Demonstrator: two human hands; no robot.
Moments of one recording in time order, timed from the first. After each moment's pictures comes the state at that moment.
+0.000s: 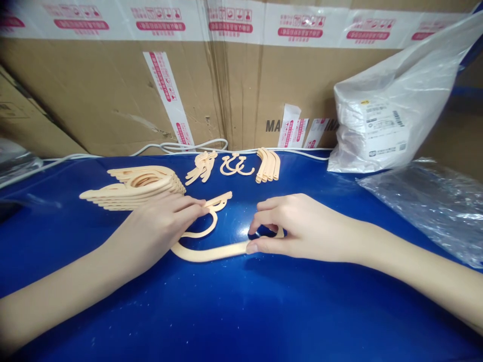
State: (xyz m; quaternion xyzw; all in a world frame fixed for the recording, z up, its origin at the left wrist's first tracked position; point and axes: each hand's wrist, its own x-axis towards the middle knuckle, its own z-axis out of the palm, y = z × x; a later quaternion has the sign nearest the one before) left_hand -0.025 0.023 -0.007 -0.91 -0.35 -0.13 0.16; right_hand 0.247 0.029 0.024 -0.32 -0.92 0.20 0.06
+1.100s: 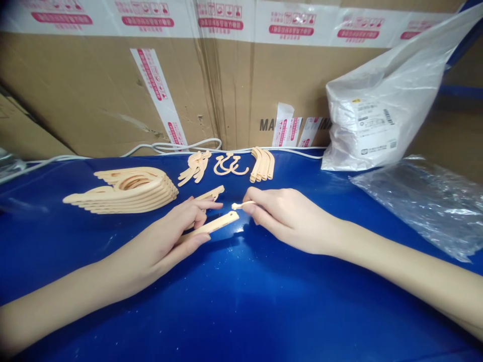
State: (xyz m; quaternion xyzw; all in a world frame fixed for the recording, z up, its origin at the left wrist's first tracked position) left_hand -0.007 0.015 -0.013 -0.89 -0.35 -0.21 -0.20; right_hand 0.250 0.035 0.014 -0.37 -0.89 0.21 0.16
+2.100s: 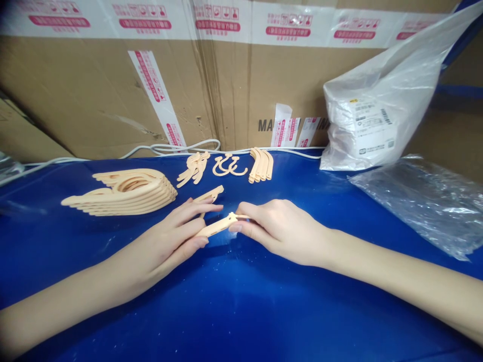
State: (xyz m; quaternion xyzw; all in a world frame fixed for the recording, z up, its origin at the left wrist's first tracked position) left_hand -0.009 0.016 -0.021 -0.92 -0.32 -0.18 -0.12; right_hand 0.243 0.028 0.002 -0.37 -0.89 0.21 0.15
